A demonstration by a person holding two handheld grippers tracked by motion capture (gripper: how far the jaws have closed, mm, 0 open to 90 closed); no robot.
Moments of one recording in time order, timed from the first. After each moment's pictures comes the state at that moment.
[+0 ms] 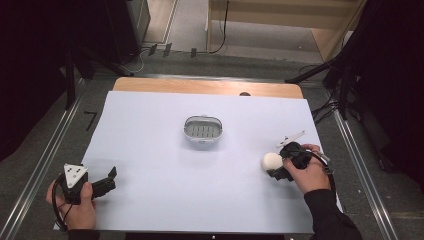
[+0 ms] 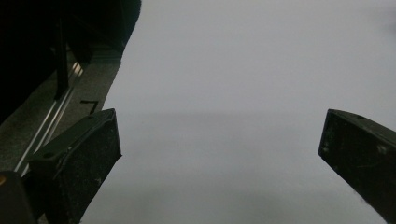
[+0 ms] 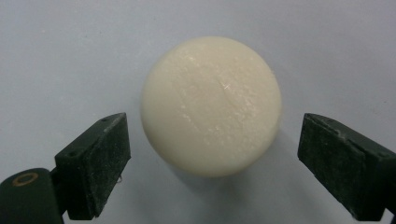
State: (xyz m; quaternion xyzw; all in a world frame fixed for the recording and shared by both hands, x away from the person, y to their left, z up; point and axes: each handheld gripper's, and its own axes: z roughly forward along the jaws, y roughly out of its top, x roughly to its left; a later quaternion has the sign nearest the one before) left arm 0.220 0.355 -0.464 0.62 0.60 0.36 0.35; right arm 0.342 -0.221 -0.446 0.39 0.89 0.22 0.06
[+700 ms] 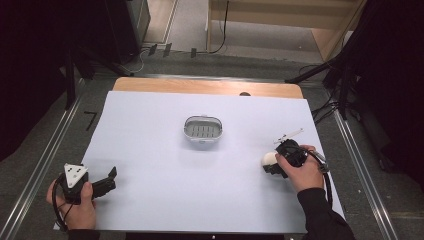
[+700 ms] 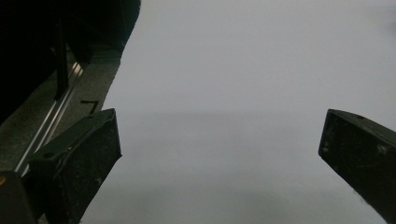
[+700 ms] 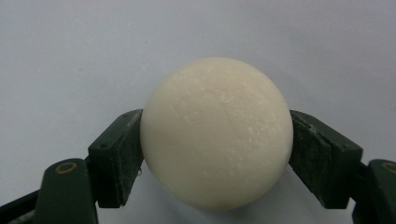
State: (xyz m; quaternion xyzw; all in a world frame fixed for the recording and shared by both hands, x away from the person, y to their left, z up) left arm 0.220 0.354 -0.464 0.62 0.60 0.36 0.35; right arm 0.350 -0.213 -0.451 0.45 0.86 0.22 0.04
